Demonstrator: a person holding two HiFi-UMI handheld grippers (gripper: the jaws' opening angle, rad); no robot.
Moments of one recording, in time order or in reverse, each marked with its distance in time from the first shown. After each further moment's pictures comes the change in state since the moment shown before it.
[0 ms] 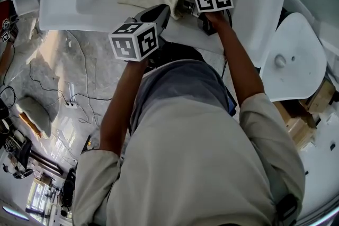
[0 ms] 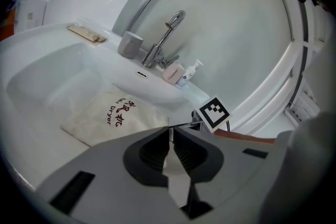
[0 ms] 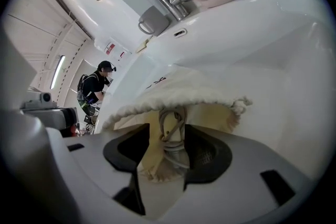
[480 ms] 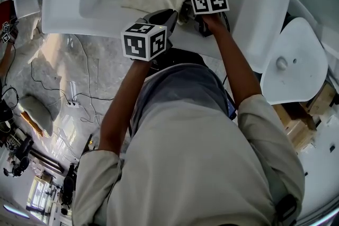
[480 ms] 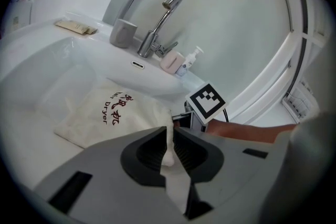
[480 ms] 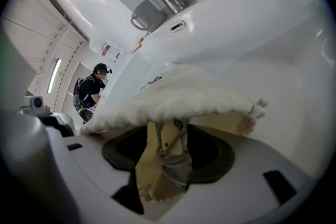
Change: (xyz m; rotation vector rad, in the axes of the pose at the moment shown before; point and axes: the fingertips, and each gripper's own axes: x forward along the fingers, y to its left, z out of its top) left arm 0.024 0.010 -0.012 0.064 0.106 -0.014; right arm 0.030 -0.003 0.011 0.034 -0.006 -0.021
